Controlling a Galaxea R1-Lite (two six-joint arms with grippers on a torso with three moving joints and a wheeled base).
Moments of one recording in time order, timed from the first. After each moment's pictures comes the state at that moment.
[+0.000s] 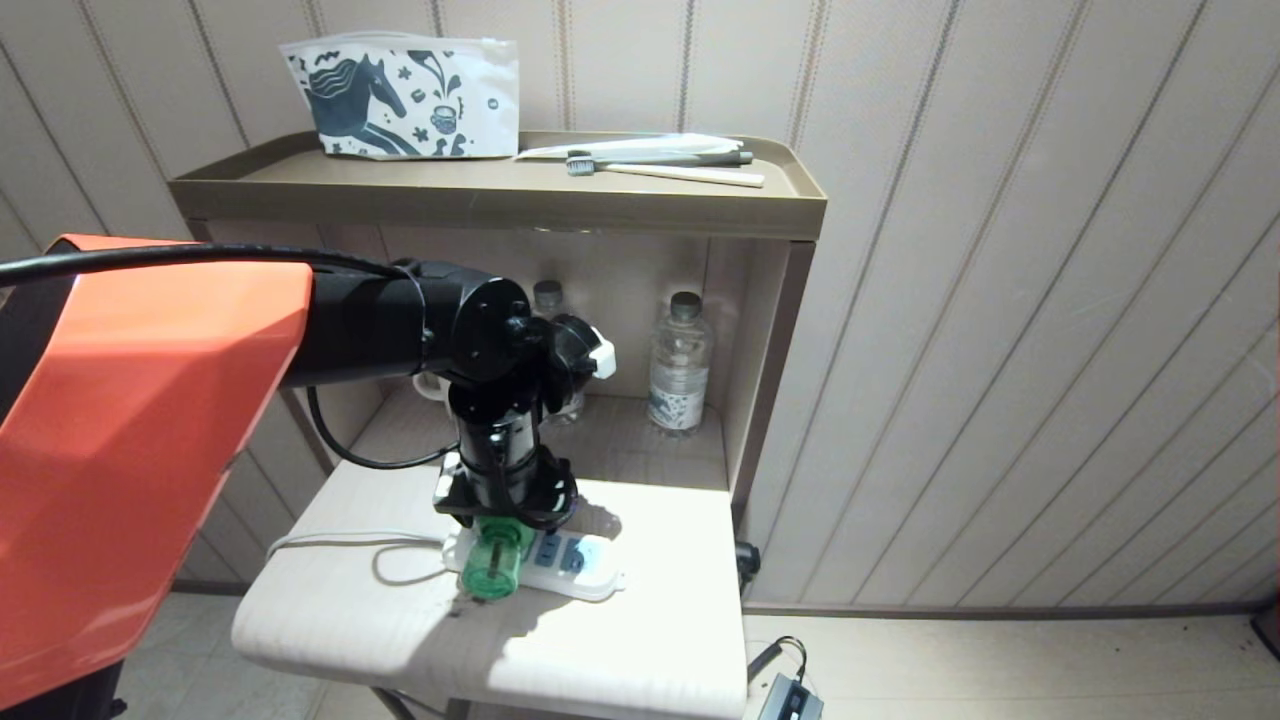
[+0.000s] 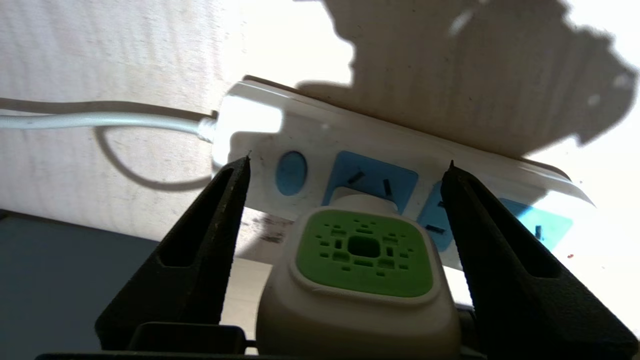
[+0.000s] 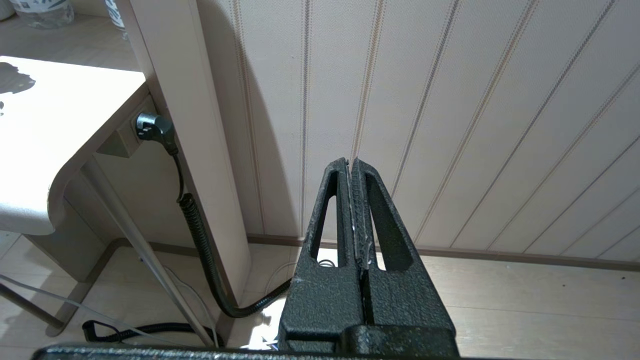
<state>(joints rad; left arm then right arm) -0.66 2.21 -1.87 1.02 0.28 -0.58 0.00 0.00 0.00 0.00 0.00 -0.02</state>
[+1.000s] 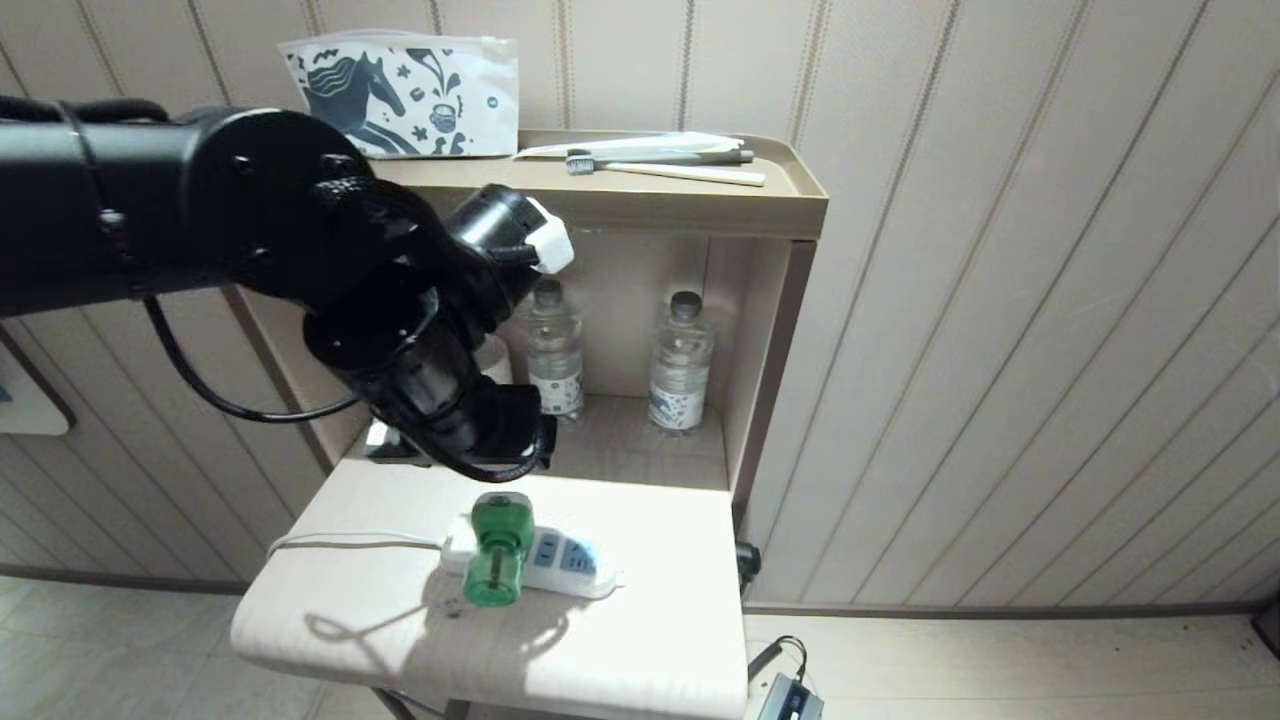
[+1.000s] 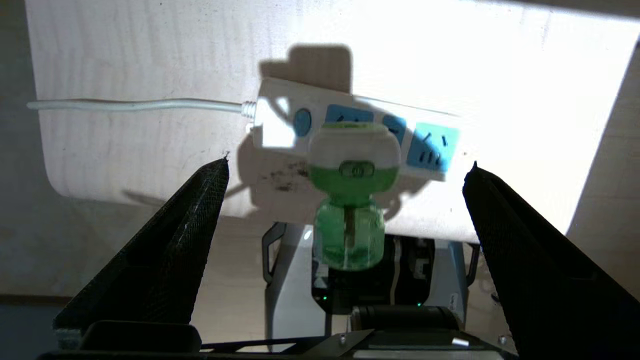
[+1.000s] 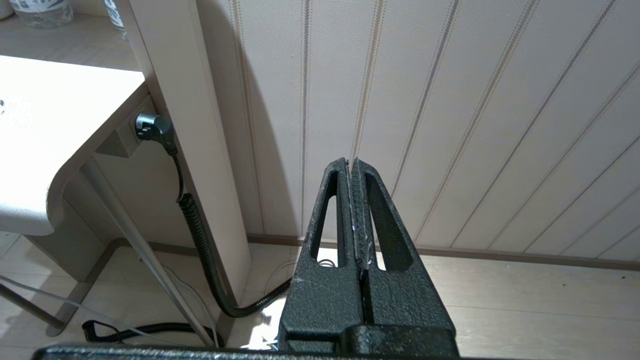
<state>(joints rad) -0.72 1.89 -1.77 0.97 0.33 -0.58 0.00 0.00 0.00 0.00 0.00 -0.02</state>
